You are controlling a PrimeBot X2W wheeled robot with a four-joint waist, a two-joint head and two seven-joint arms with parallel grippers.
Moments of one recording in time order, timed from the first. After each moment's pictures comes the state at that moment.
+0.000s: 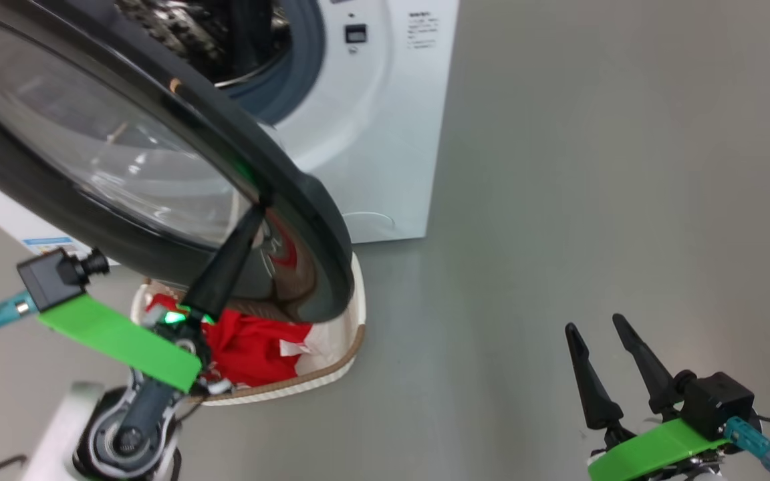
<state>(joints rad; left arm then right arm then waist) -0.39 0.27 -0.28 0.01 -1.46 -0.12 0.11 -0.01 -0.05 0.08 0.21 0.32 0.12 -0.26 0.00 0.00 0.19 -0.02</state>
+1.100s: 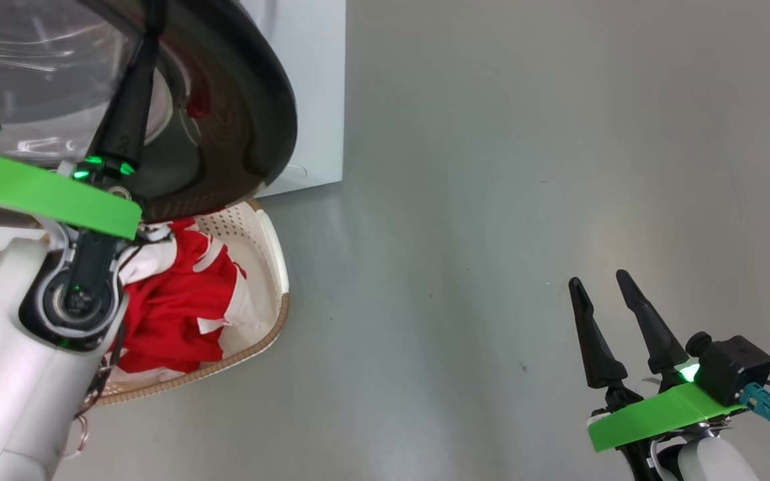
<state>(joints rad) -0.84 0.41 -0.47 0.30 -1.50 -0.12 -0.20 -0.10 -0.05 0.08 0.17 0.41 0.12 -0.26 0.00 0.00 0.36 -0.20</state>
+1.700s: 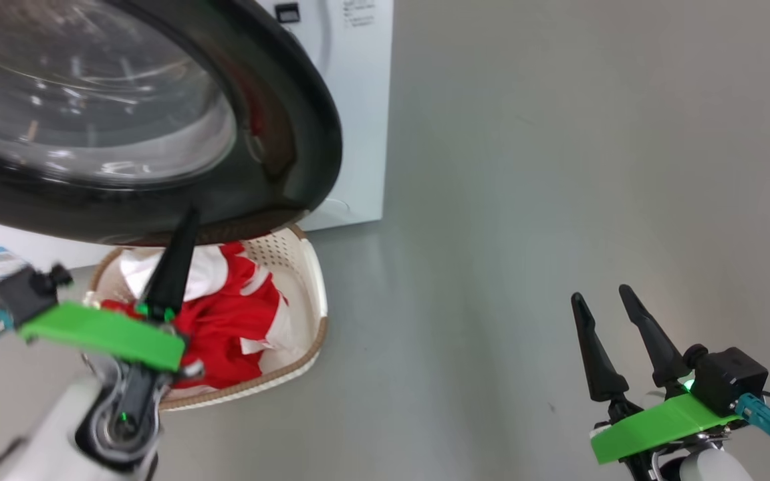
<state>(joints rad) -0.57 0.41 -0.52 0.32 -1.50 -0.12 -0.25 -0.08 -0.05 0.07 0.20 0.37 0.12 -0.26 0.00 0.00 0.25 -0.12</state>
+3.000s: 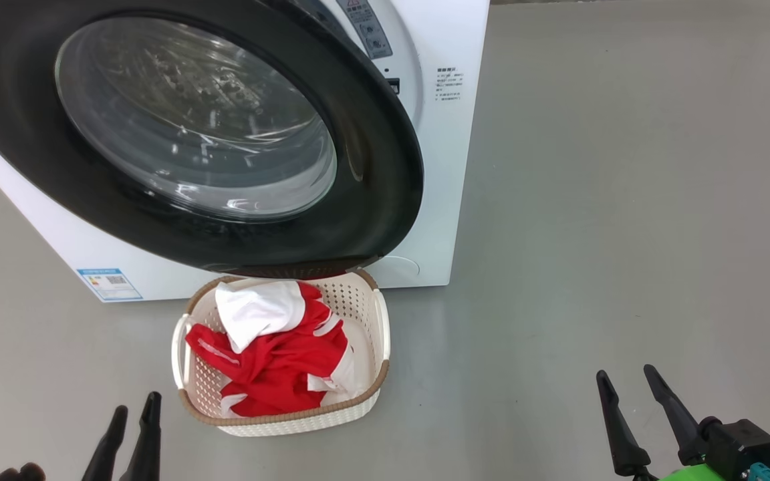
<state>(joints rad) 0.00 0.29 -0.13 0.27 -0.98 -0.13 -0.25 0.10 -0.04 0.01 0.21 0.31 0.12 -0.26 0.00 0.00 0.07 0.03</state>
